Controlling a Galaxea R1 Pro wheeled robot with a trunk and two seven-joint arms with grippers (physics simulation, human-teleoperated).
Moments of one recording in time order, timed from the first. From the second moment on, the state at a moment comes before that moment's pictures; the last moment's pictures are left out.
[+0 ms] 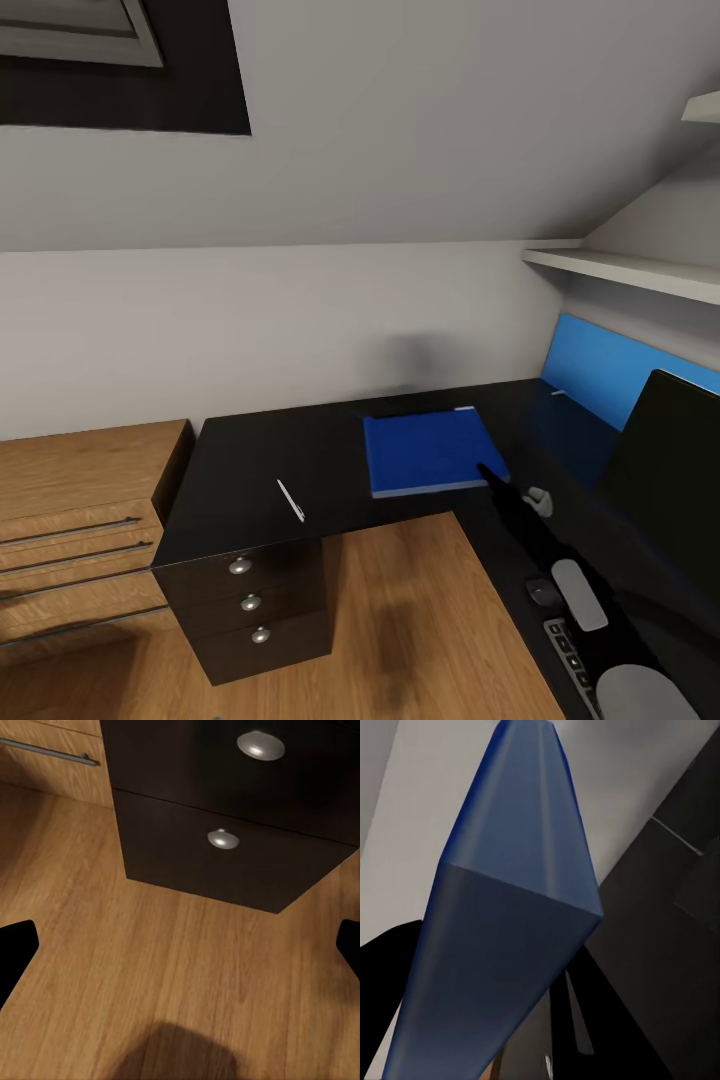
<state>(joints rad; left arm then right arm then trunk) -0.31 -0.02 -0.47 -0.02 0.89 -0.64 0.03 -0.53 -0.08 -0.27 -0.78 -0.84 0.24 0.64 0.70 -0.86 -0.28</state>
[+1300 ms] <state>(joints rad) -0.31 -0.02 -0.47 -0.02 0.89 -0.64 0.03 -0.53 -0.10 -0.40 -0.72 -0.84 0.21 0.48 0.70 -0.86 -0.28</state>
